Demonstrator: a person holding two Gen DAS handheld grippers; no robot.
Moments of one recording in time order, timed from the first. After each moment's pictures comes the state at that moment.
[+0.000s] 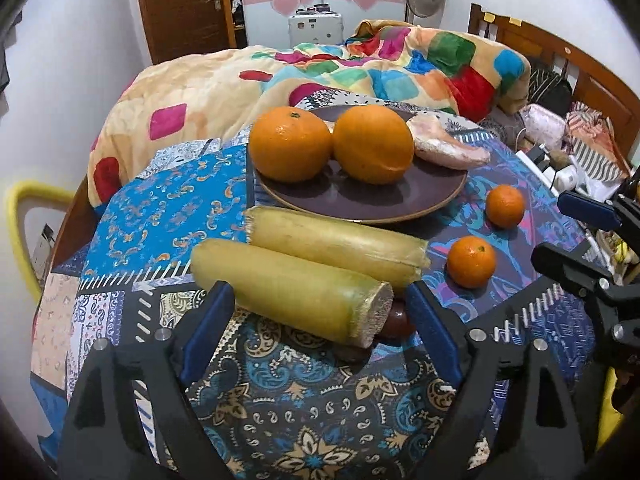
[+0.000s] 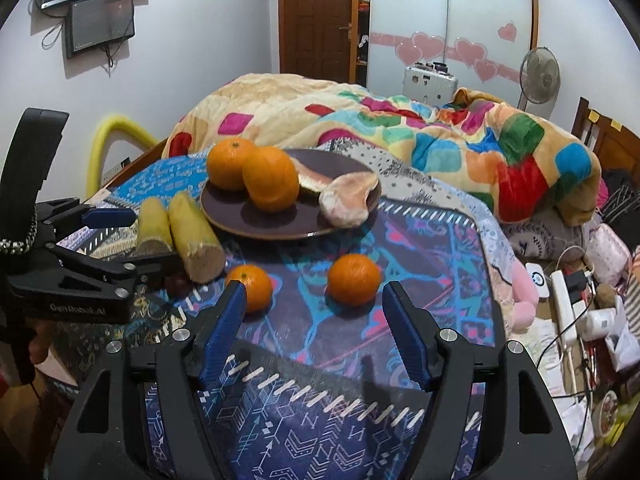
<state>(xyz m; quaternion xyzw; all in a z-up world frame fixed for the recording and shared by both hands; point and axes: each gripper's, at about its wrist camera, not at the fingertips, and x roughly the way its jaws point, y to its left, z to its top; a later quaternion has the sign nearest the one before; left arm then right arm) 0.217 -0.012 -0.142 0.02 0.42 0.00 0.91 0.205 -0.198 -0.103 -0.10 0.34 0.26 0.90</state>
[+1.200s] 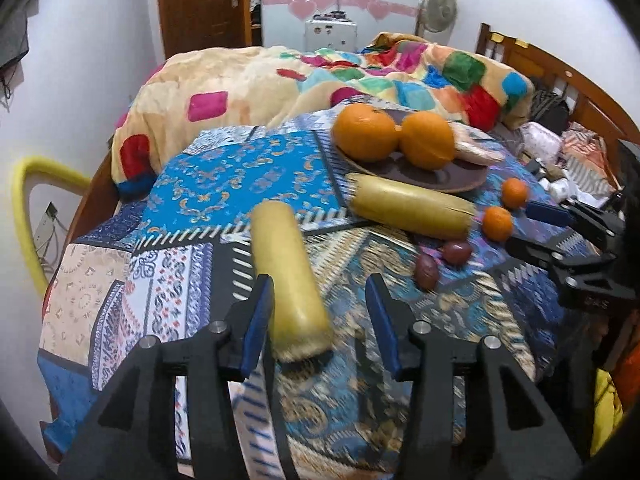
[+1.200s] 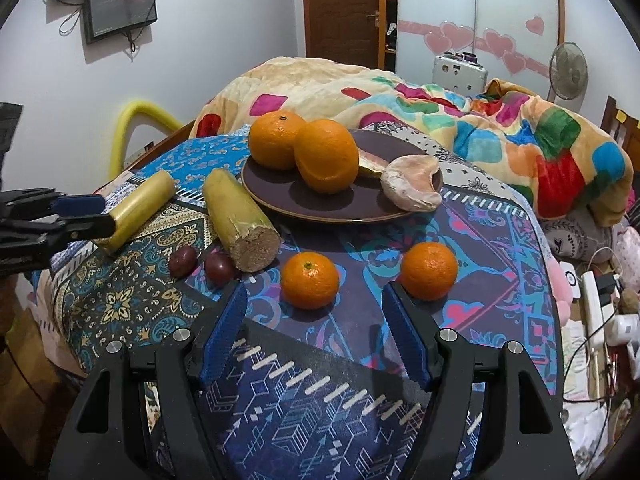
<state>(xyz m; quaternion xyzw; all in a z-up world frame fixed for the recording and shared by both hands) 0.165 0.071 -0.127 -0.02 0.42 0.00 0.91 0.202 -0.165 -0.119 -0.10 0.36 0.30 0.88</state>
